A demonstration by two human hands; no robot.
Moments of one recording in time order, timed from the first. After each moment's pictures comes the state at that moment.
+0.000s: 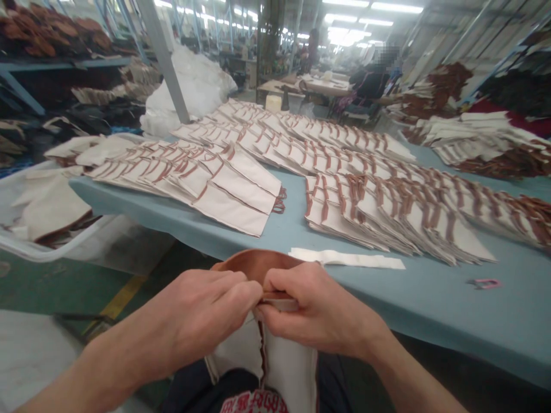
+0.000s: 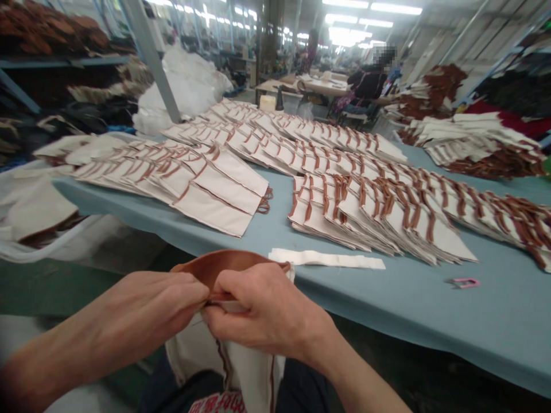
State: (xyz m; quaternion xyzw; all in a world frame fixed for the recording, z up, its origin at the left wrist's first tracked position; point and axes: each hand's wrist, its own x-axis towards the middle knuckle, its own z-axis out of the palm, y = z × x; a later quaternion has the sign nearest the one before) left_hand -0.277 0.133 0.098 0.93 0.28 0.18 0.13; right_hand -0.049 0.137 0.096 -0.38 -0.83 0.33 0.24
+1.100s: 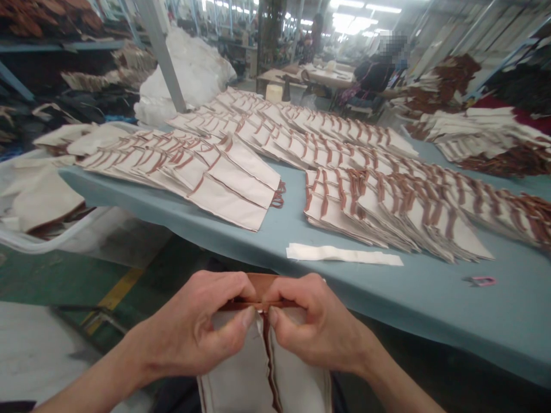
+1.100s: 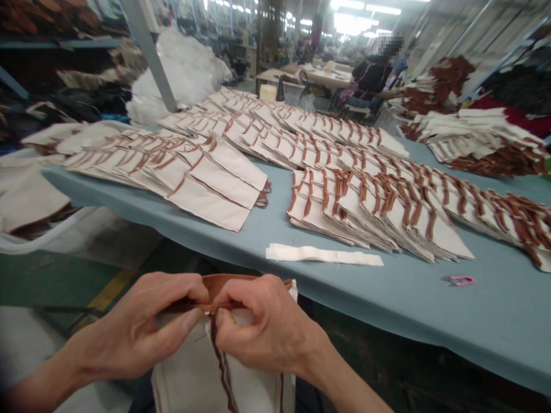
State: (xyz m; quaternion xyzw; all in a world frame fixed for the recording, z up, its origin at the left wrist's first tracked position) left_hand -0.263 0.125 0.079 0.87 0.33 0.25 0.25; right_hand -0.047 0.119 0.081 -0.39 -0.75 0.43 0.32
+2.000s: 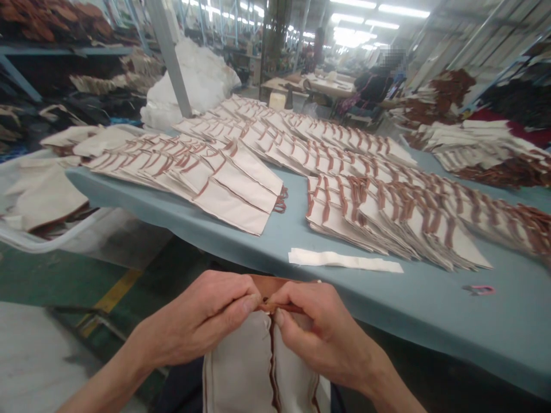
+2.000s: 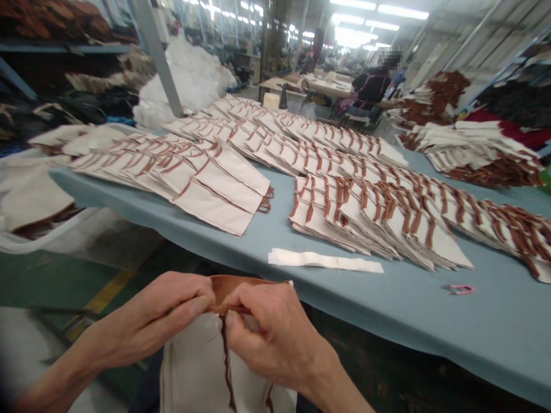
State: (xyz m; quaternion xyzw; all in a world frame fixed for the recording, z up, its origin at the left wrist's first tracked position) left_hand -0.272 0.137 0.076 0.86 0.30 0.21 0.37; right_hand -0.042 0.110 0.071 -0.42 -0.78 0.34 0.31
